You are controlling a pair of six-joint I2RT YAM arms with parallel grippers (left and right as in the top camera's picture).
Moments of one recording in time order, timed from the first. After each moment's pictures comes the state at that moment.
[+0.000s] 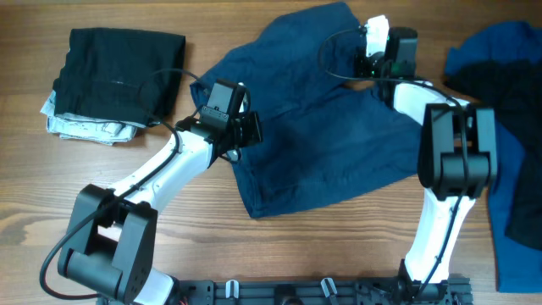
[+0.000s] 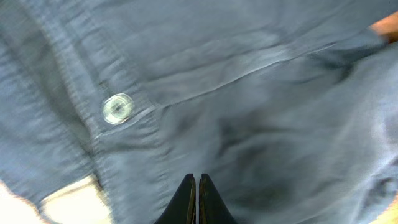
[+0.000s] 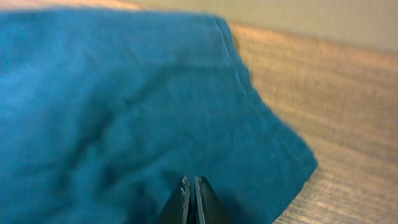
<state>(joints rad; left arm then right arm) -0.41 1.69 1.01 -0.35 0.19 -0.60 0.02 2.26 1.38 0.27 -0.20 -0.18</state>
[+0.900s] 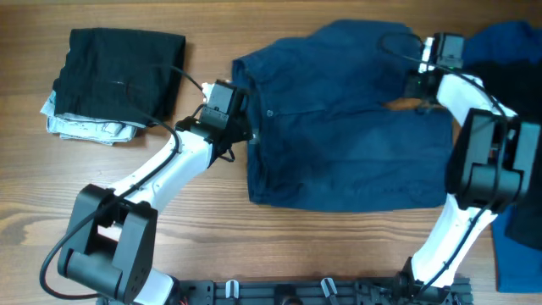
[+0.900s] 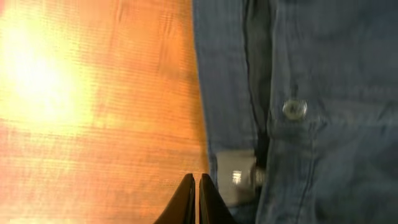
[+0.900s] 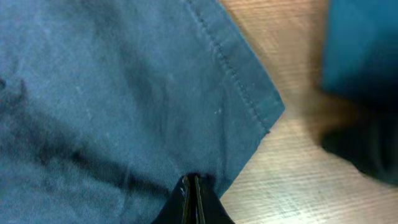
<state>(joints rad) -0.41 1.69 1.01 -0.33 -0.09 -0.57 -0.18 2.16 1.44 -0.37 0.08 -0.02</state>
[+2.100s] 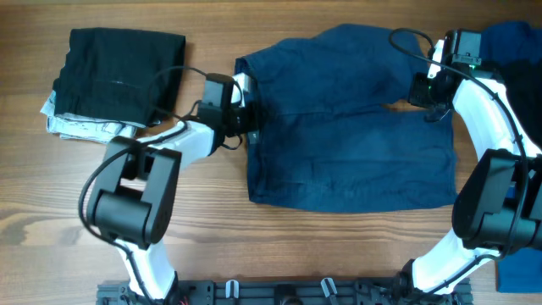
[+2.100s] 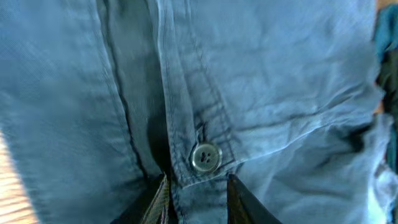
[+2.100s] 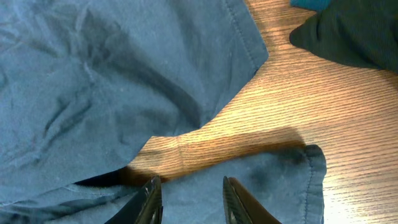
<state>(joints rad) -0.33 1.98 1.01 0.10 0.44 -0.55 -0.16 1.88 1.38 -0.67 0.03 0.03</state>
